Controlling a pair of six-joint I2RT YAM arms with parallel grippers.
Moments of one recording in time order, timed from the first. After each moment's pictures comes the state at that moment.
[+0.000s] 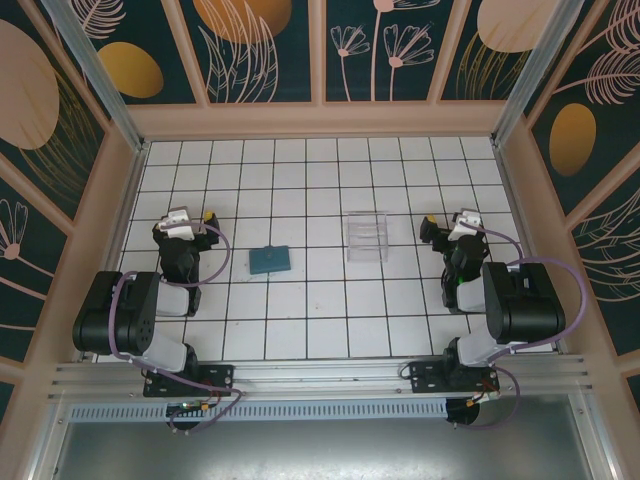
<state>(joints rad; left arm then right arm) -0.02 1.52 0.23 1.17 -0.18 -0.08 -0.01 1.53 0.22 1.12 0.06 0.11</state>
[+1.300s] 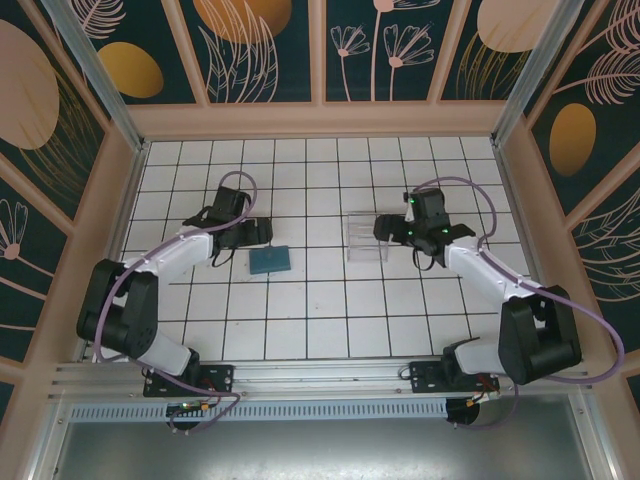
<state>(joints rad) -0.34 1.55 0.92 -0.35 0.01 -0.43 0.36 1.33 0.82 -0.35 -0.08 0.41</state>
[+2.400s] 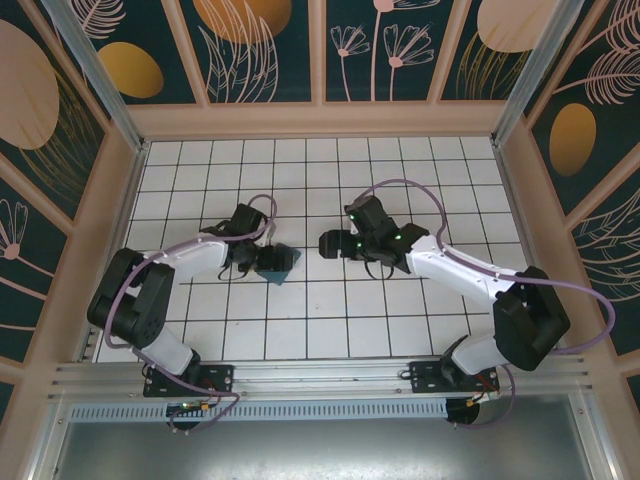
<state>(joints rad) -0.46 1.60 0.82 -0.38 0.28 -0.41 0.75 1.44 0.97 -0.41 -0.08 0.62</state>
